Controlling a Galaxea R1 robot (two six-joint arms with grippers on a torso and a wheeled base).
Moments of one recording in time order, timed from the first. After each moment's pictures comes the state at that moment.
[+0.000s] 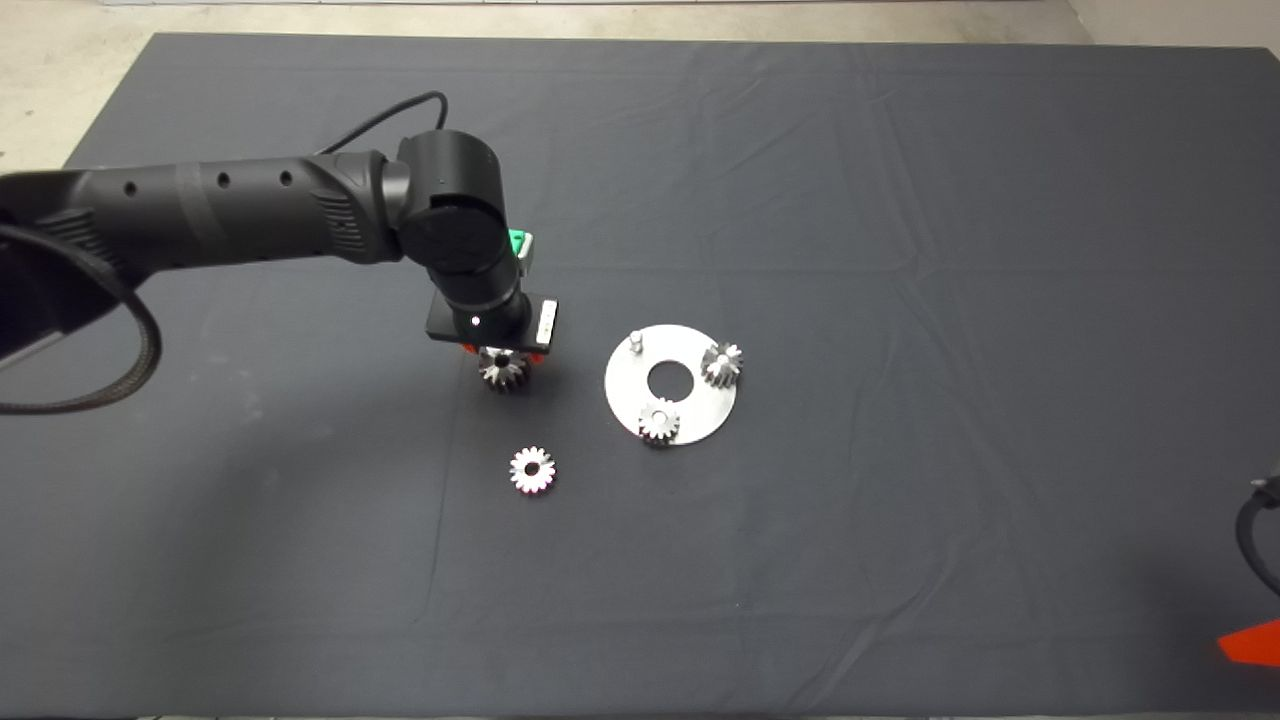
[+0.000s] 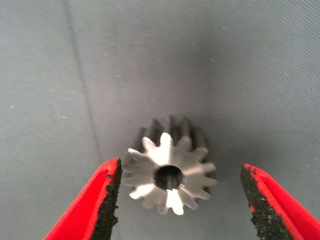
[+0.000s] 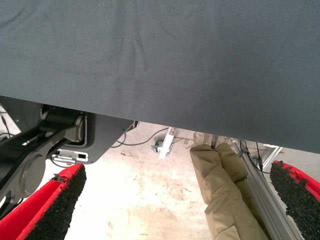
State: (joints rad) left arm -0.38 2.61 -1.21 0.47 1.52 -1.31; right arm 0.46 1.54 -0.37 -0.10 -1.53 1.02
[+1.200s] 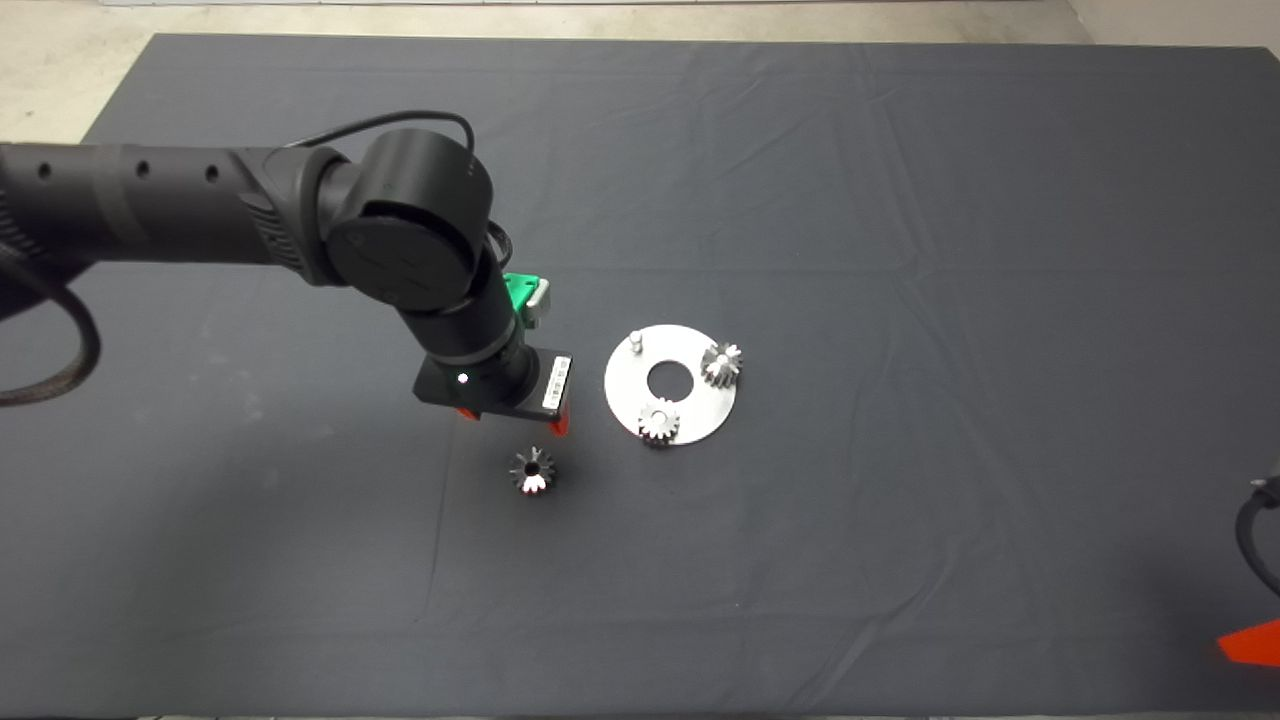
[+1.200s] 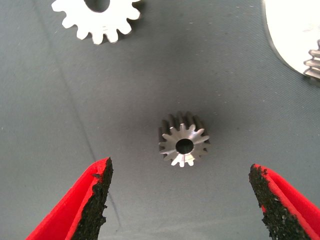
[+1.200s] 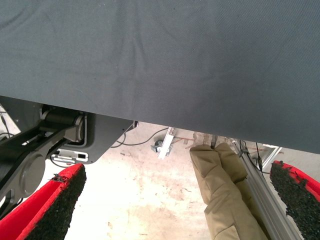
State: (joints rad) left arm -0.44 2.54 -0.92 0.26 1.52 -1.48; right arm 0.46 1.54 -0.37 -0.10 -1.53 1.02
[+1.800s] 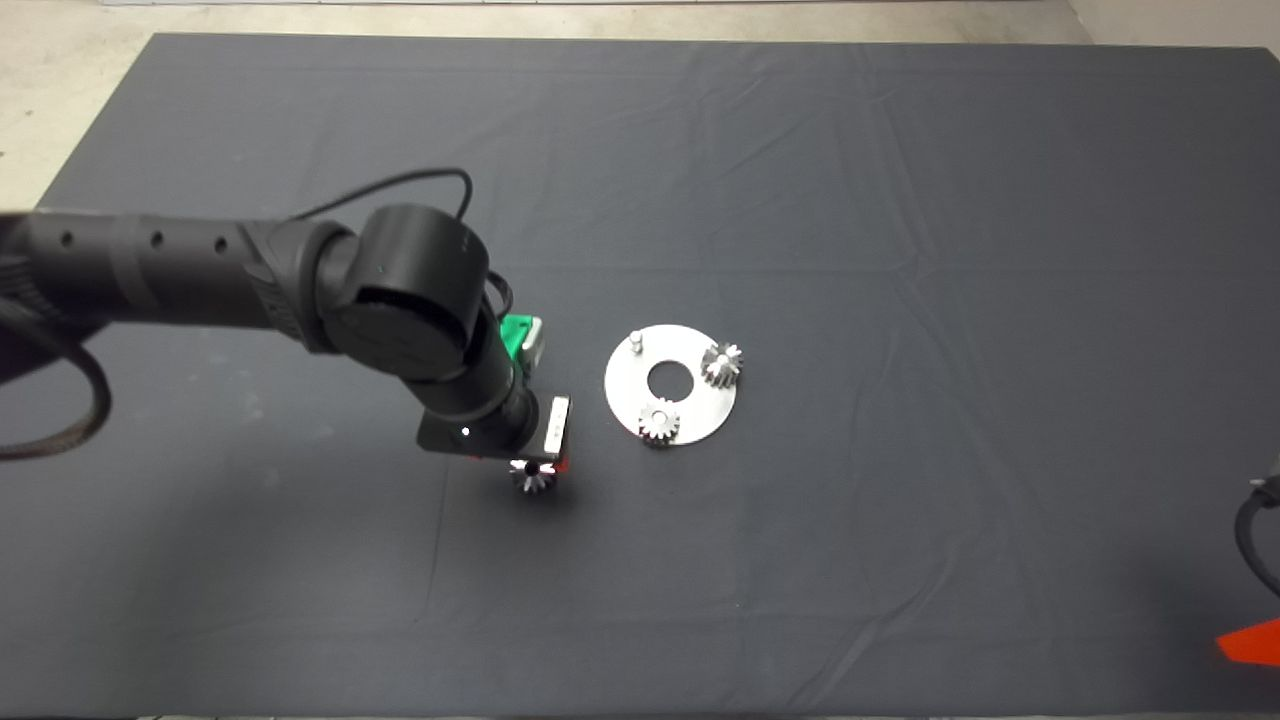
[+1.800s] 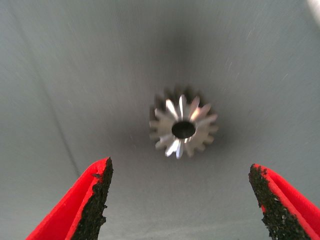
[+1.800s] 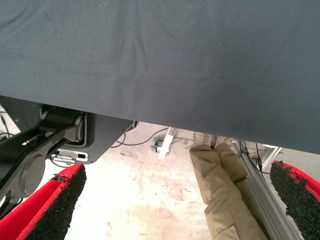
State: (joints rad) left arm -0.33 2.53 -0.85 0.37 1.52 -1.57; right arm 0.46 1.54 -0.37 -0.10 -1.53 1.02
